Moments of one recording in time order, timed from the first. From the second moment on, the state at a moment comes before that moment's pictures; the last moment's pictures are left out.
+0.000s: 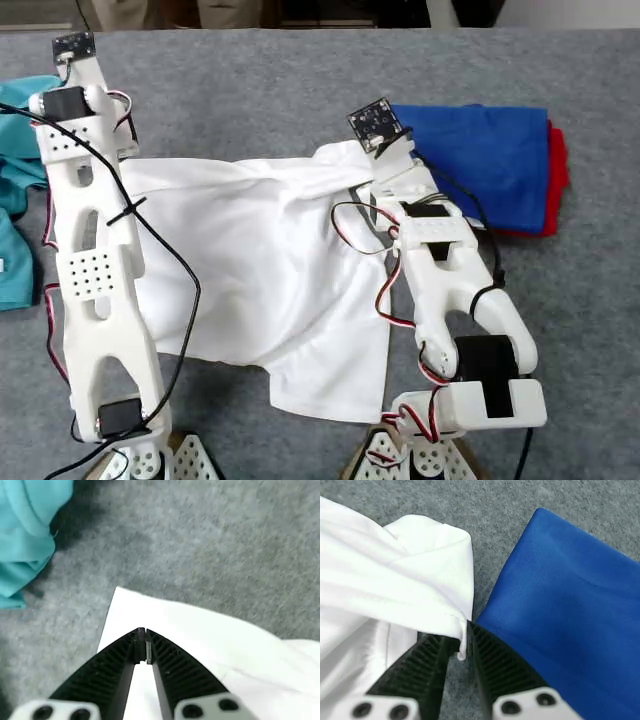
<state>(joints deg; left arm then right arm) -16.6 62.7 -86.5 100.3 -5.0 -6.5 -0.8 41.4 15.8 17.5</state>
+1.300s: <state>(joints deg) -12.4 -19.7 45.5 65.1 -5.4 -6.5 -0.7 11.6 48.0 17.5</state>
